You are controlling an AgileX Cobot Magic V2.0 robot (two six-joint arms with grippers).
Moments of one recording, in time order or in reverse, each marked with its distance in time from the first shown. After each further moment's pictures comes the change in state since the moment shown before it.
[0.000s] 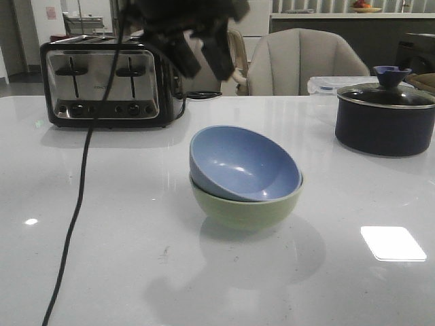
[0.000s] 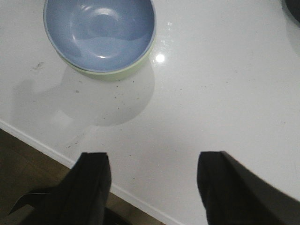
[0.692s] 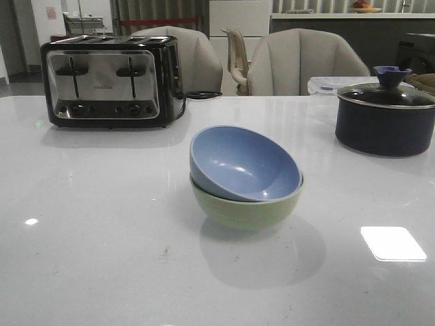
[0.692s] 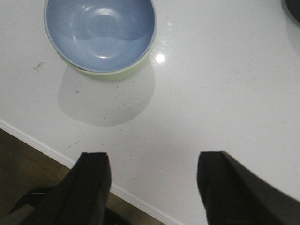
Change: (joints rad) left arm 0.000 -0.980 0.760 0.023 -0.122 0.000; right arm 0.000 0.000 0.000 0.000 0.000 0.000
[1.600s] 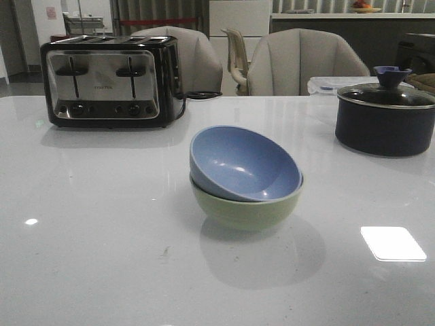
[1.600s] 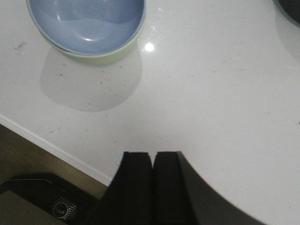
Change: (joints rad) left arm 0.000 -0.163 0.192 0.064 -0.005 -0.064; right arm 0.000 0.000 0.000 -0.069 0.041 0.000
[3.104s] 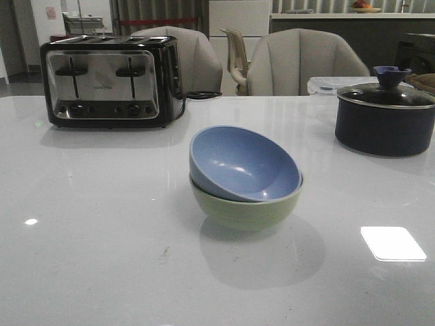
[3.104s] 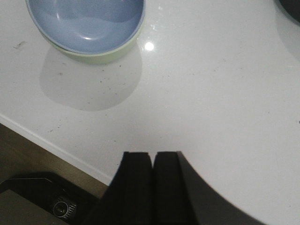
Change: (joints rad) left arm 0.507 -0.659 0.682 0.071 -0.574 -0.031; right arm 0.000 0.000 0.000 0.000 0.002 0.000
